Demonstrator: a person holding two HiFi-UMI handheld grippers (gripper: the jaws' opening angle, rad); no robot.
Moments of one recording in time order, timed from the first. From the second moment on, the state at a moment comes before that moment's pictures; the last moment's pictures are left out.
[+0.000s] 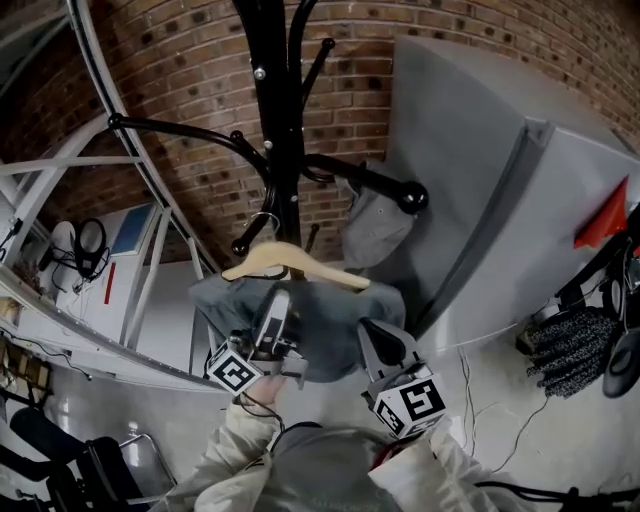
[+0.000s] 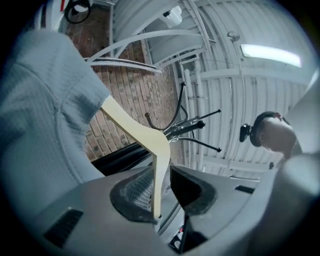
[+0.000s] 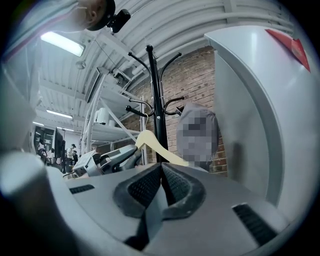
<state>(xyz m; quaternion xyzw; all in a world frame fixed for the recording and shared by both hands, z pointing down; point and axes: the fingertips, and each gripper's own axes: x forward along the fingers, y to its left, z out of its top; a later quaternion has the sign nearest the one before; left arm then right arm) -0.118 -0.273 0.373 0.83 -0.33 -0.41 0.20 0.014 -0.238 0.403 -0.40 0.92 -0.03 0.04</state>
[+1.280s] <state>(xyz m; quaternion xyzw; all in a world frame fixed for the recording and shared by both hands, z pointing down) -0.193 -0.084 0.471 0.90 -0.43 -0.02 0.01 -0.118 -0.090 0.438 -0.46 0.89 -0.07 0.01</state>
